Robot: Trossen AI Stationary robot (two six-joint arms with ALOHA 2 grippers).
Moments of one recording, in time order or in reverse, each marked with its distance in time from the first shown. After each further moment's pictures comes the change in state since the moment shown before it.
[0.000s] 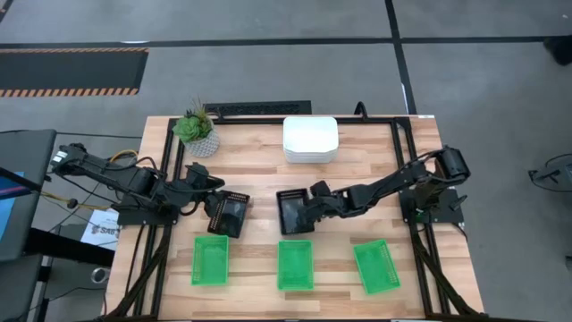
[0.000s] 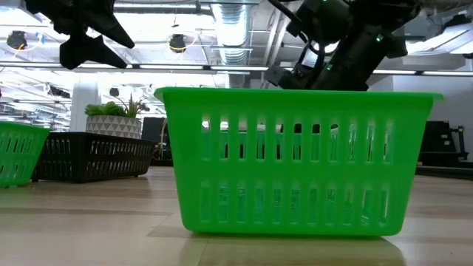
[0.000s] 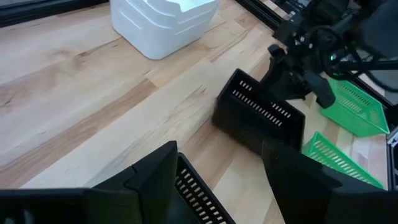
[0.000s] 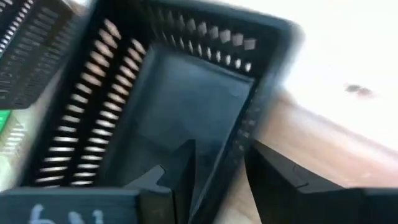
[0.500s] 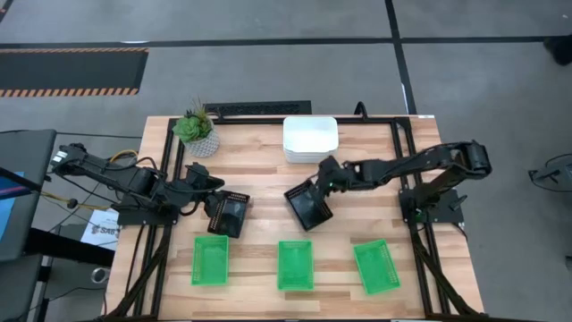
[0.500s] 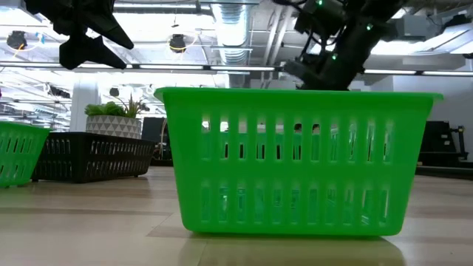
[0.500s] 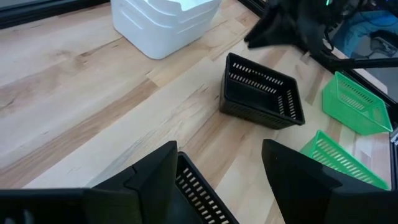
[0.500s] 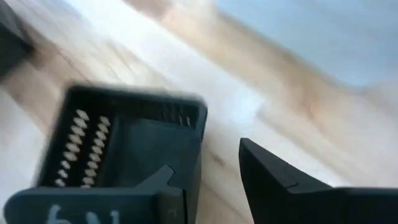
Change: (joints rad) left arm 0.000 0.000 0.000 -0.008 0.000 0.003; right arm -0.198 -0.216 -0.001 -0.240 -0.014 -0.377
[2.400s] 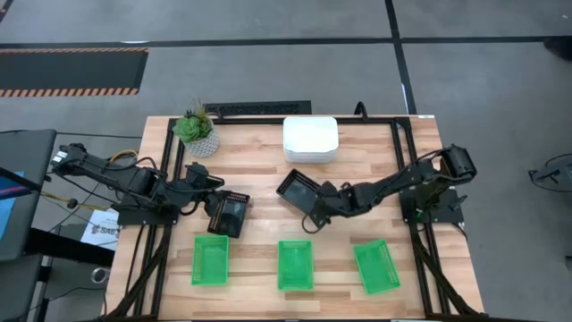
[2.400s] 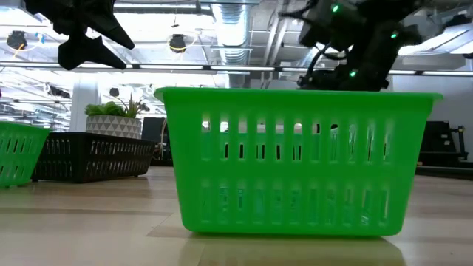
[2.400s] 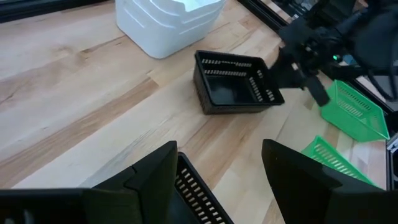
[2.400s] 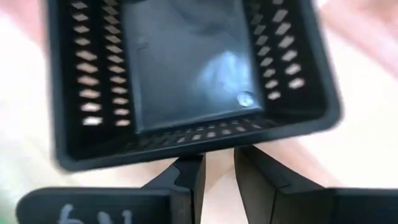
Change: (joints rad) left arm 0.000 0.000 0.000 0.000 -0.007 -0.039; right arm 0.201 0.163 0.000 -0.057 0.032 0.146
